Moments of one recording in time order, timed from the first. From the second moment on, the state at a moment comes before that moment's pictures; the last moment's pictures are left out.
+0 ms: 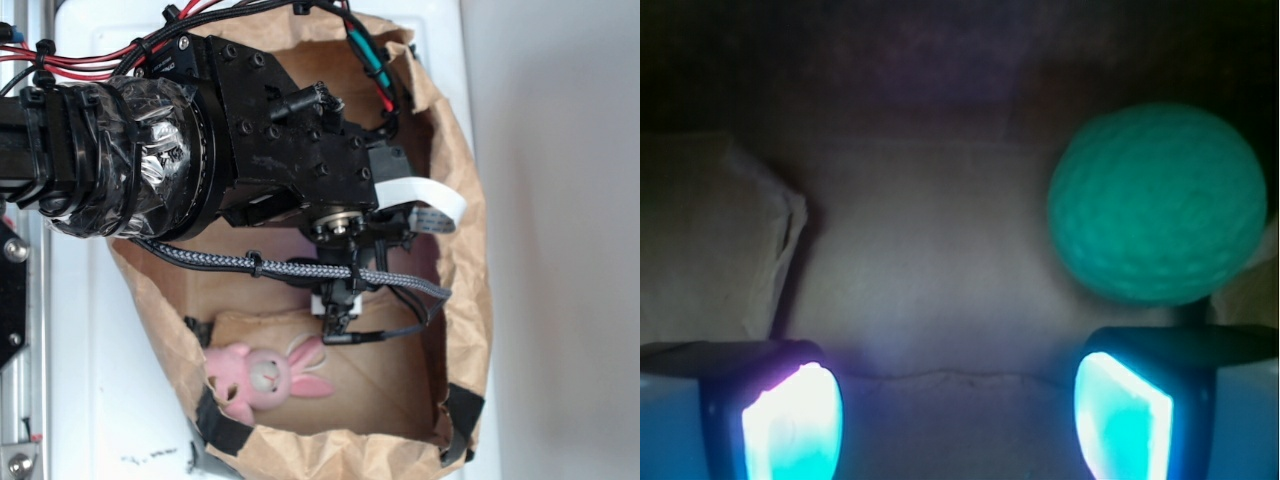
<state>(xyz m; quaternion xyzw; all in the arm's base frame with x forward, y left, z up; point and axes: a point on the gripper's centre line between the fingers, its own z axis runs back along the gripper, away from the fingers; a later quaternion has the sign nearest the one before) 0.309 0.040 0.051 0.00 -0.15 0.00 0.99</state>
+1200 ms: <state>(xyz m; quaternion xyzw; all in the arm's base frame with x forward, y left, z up) 0.334 0.058 0.053 0.06 -0.24 0.07 0.97</state>
